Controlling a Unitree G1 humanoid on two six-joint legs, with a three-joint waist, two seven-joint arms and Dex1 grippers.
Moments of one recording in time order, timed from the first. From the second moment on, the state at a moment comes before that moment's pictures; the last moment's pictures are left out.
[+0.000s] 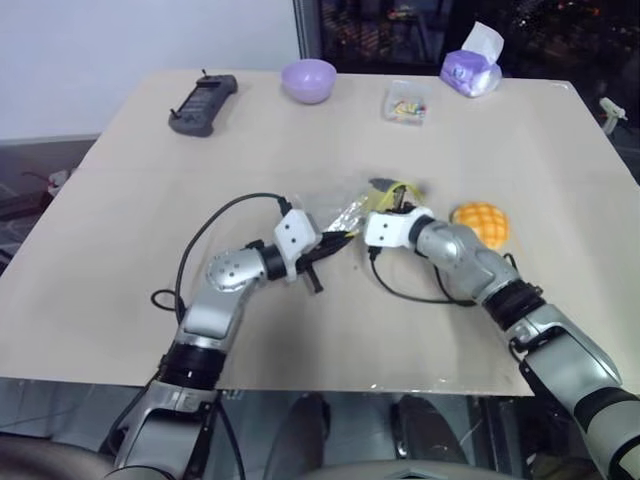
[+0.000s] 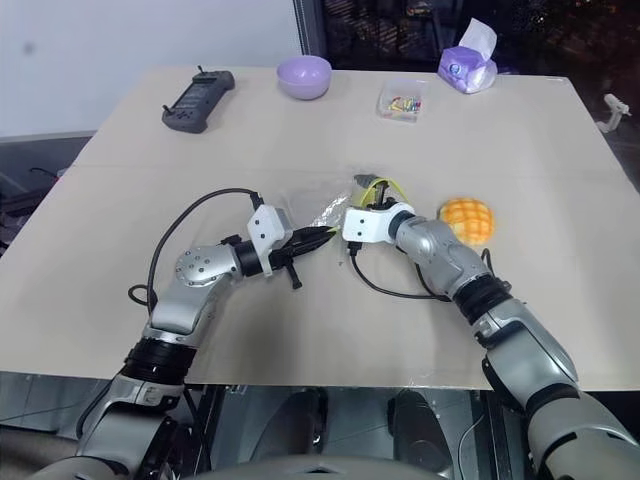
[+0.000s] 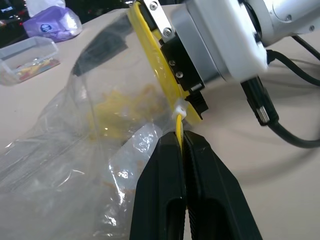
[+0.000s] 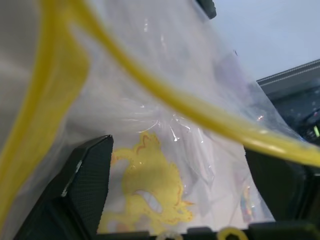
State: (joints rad) left arm -0.41 0.43 -0.12 0.06 -0.16 0.04 -0.88; right arm -0.81 -0.37 0.54 0.57 -0.61 -0.25 0.18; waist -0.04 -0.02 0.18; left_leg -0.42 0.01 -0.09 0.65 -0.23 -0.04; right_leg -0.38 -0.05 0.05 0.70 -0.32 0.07
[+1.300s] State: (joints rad) left arm -0.44 0.39 -0.09 0.14 -0.12 0.01 -0.73; right arm -0.52 -0.62 -0.09 0.15 0.18 0.63 0.66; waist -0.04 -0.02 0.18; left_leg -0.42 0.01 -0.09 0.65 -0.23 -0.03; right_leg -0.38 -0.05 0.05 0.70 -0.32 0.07
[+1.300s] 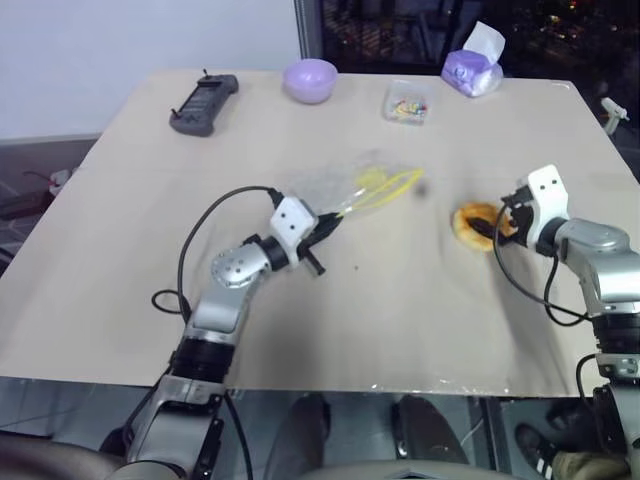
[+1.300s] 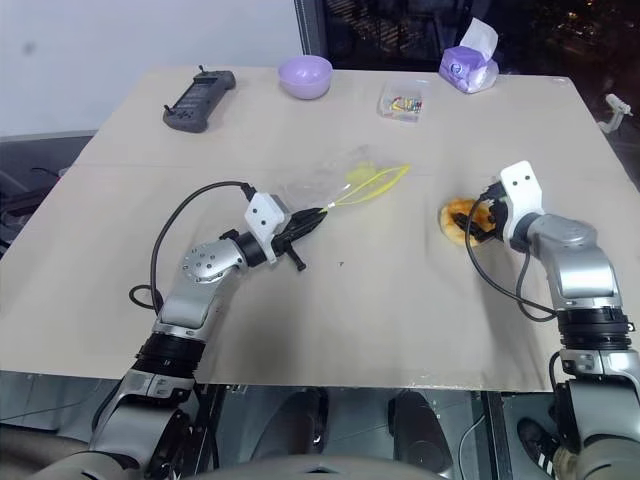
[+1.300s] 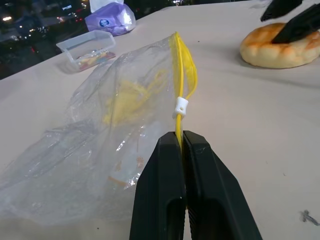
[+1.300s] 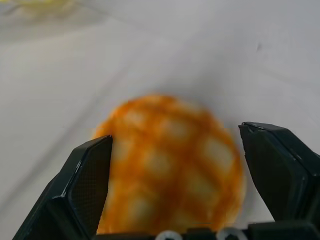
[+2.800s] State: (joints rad) left arm -0.44 0.39 -0.13 0.13 -0.12 0.01 -0.76; right arm -0.67 -0.45 0.07 0.06 0.33 0.76 0.71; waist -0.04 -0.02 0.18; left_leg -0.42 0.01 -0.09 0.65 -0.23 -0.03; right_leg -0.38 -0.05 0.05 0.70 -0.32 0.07
